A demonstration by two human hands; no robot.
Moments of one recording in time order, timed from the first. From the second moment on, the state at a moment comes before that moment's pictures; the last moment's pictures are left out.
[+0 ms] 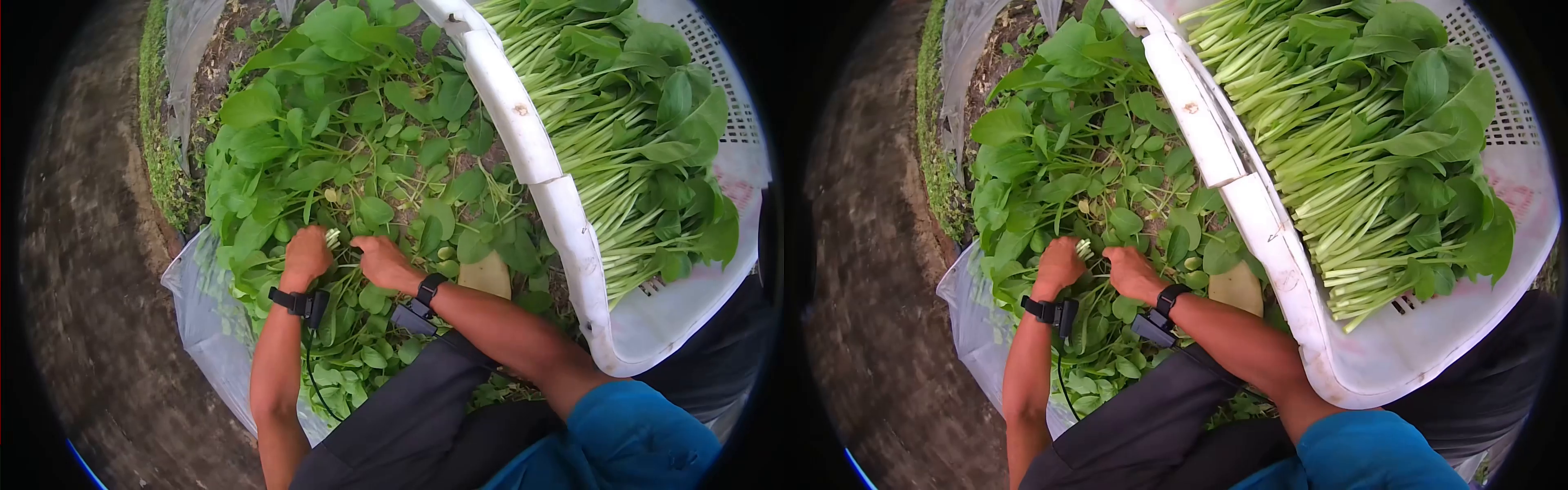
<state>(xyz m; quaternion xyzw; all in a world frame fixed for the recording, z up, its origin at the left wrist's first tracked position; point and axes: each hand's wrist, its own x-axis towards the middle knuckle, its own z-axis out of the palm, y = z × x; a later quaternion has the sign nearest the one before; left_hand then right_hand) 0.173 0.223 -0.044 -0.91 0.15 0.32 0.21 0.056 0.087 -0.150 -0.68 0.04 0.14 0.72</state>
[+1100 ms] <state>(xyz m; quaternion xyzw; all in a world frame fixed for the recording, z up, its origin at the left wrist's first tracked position) 0.118 0.218 -0.023 -0.92 0.13 0.33 0.14 0.021 0.053 -0.128 -0.67 0.01 0.28 0.69</state>
